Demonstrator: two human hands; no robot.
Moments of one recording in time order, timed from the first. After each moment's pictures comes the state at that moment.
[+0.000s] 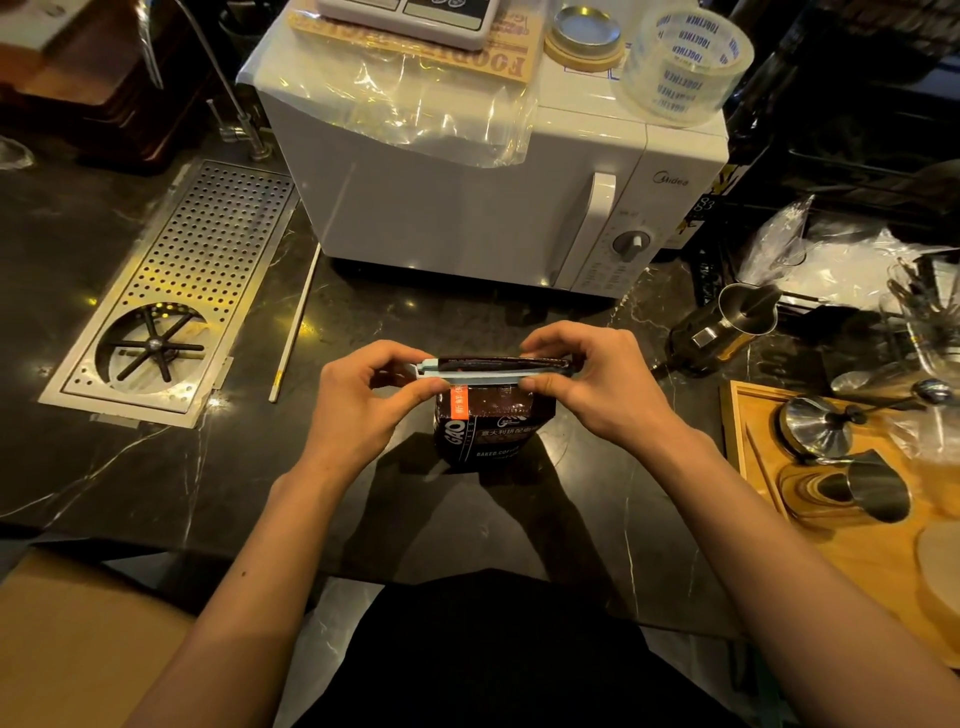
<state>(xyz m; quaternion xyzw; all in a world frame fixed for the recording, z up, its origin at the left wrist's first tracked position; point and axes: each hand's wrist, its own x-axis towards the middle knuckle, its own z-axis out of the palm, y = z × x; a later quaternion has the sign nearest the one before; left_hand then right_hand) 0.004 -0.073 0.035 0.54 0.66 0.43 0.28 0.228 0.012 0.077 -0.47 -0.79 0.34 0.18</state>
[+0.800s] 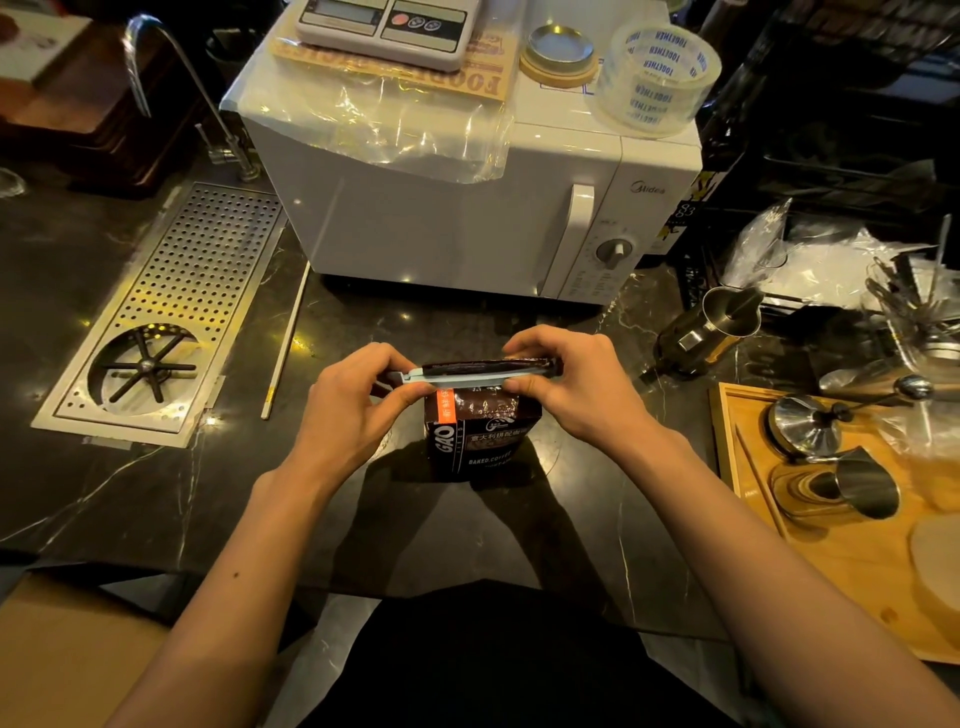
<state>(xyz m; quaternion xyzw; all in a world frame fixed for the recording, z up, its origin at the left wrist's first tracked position) -0.003 -0.063 0.037 0.65 0.65 0.34 0.19 0.223 0.017 0.070 -0.49 -0.79 0.32 0.18</state>
